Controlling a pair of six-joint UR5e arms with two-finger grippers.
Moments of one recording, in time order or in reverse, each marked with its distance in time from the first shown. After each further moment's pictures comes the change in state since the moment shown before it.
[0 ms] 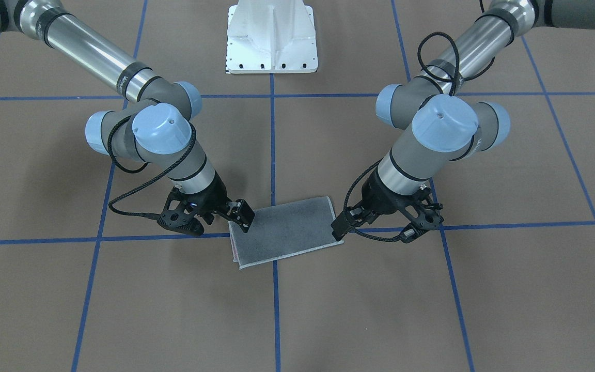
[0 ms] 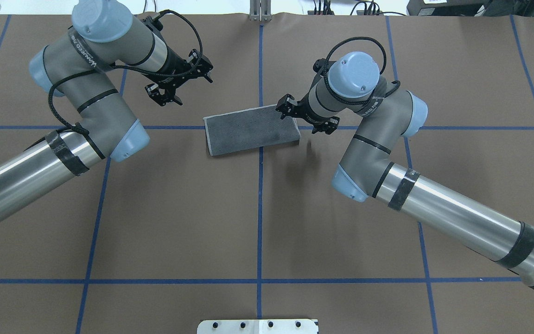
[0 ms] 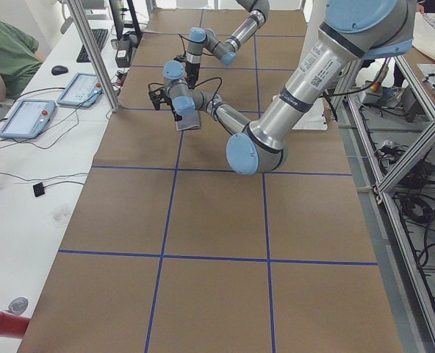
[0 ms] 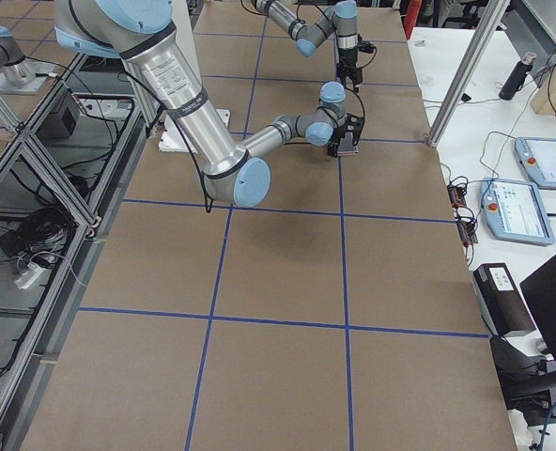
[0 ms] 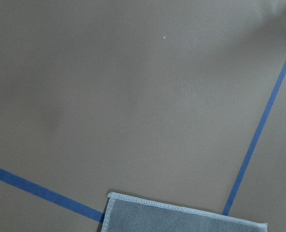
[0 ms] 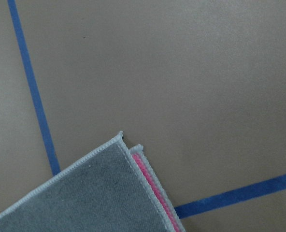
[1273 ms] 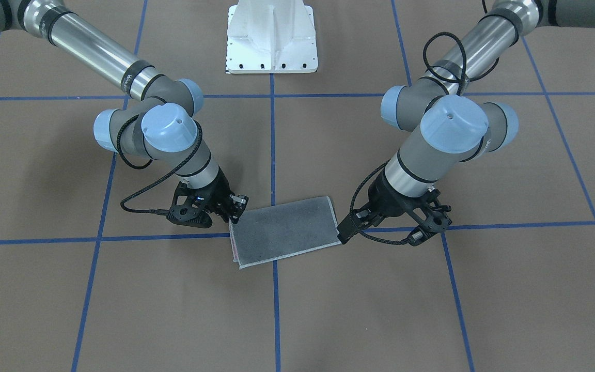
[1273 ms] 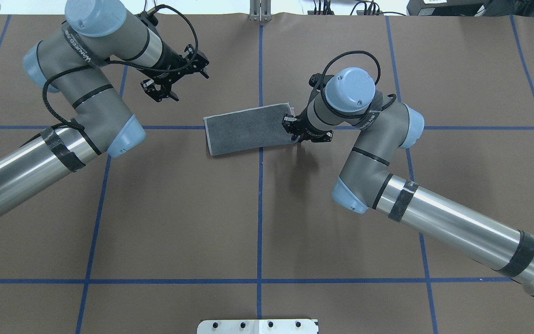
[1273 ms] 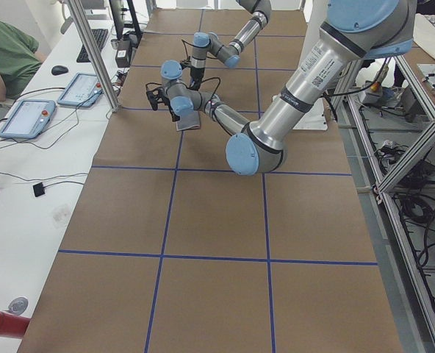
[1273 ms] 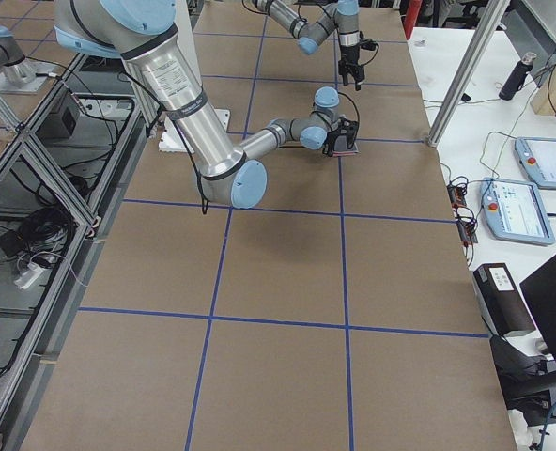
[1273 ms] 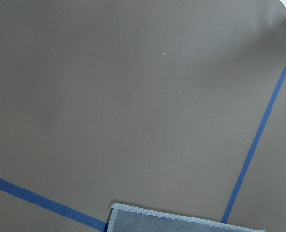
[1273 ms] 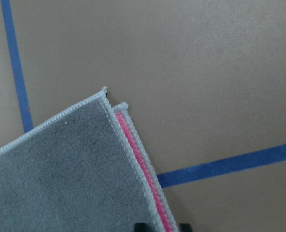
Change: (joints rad) left arm -0.015 0.002 -0.002 -0.001 -0.005 0.006; right arm -0.027 -0.021 0.004 0.002 0.002 -0.043
